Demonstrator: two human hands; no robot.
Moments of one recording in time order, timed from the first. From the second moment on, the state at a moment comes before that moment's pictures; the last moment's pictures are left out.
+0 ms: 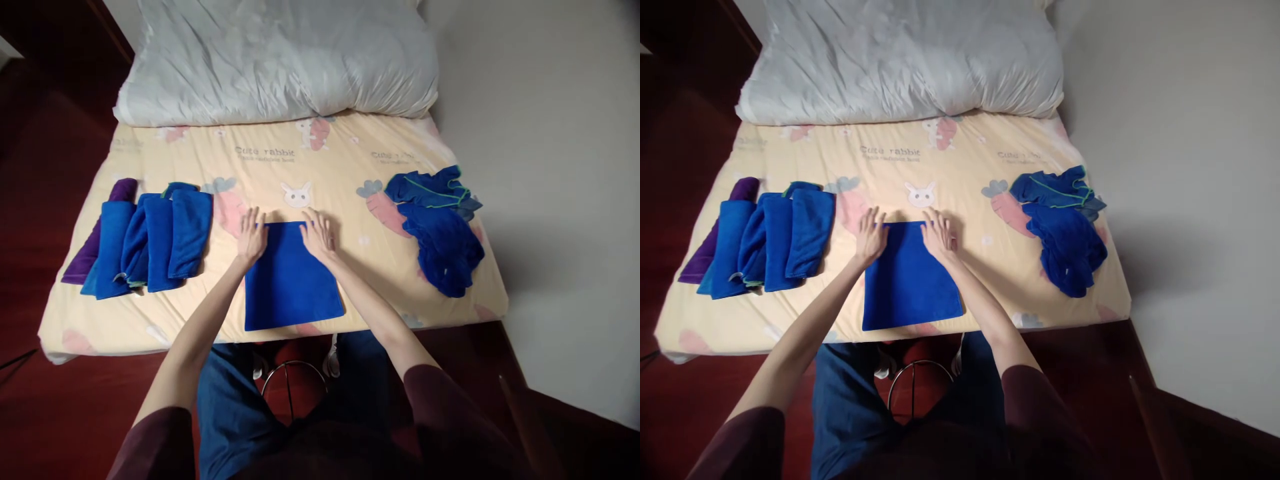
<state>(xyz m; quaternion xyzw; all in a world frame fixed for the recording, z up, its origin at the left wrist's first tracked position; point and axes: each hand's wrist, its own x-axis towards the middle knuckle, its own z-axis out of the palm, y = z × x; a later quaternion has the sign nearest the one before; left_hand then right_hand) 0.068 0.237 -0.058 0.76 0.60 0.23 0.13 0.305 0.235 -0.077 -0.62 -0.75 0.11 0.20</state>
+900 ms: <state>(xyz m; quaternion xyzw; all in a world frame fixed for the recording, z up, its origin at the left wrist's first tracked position) 0.042 0.002 -0.100 0.79 0.58 0.17 0.08 0.362 0.037 -0.104 -0.64 -0.74 0.13 0.16</state>
